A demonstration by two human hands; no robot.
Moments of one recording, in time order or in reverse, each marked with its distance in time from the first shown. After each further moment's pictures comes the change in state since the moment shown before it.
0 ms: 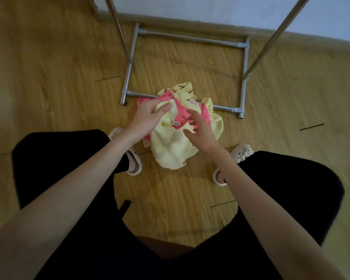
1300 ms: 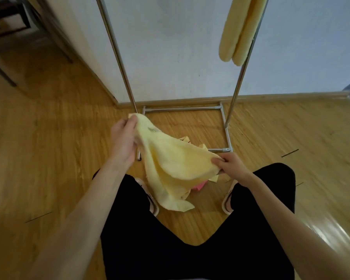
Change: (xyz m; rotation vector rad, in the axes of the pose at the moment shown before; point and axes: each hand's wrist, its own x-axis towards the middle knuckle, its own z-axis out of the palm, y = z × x) left_hand -0.146 0.161 -0.119 -0.631 0.371 -0.099; right_hand -0.151 -0.092 -0.087 0.239 0.089 0.167
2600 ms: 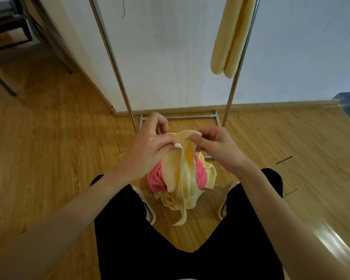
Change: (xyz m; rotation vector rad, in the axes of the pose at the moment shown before) left_hand -0.042 0.022 0.026 0.921 -0.592 1.142; right_hand -0.042 -0.124 -0.012 0.283 -0.100 -0.439
